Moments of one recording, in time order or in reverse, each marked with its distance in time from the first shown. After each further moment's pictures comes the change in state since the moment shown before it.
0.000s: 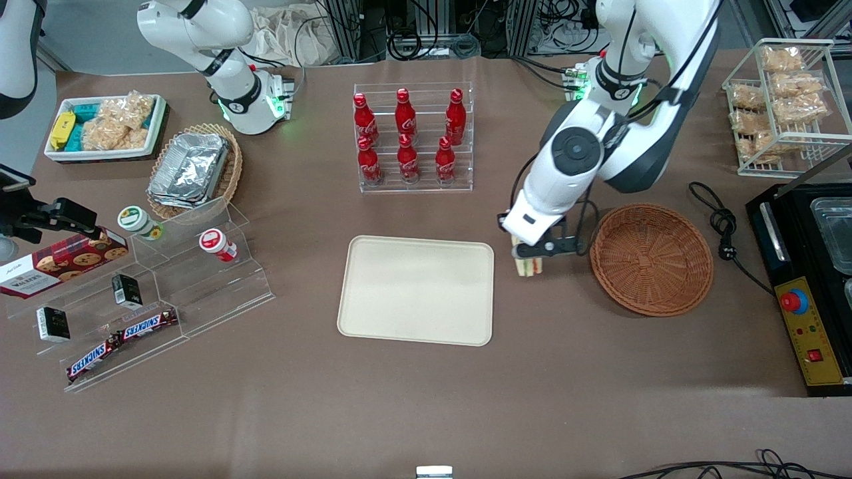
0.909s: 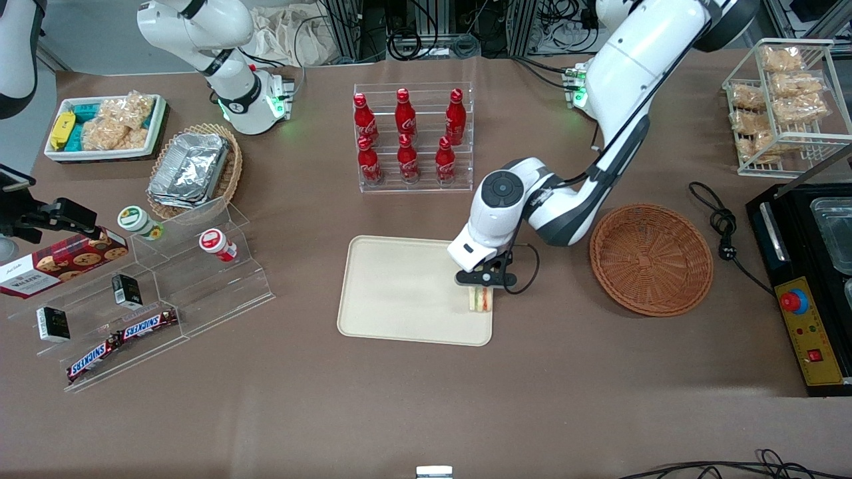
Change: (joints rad) arm -0.095 0.355 0.000 0.162 0.386 0.255 -0.156
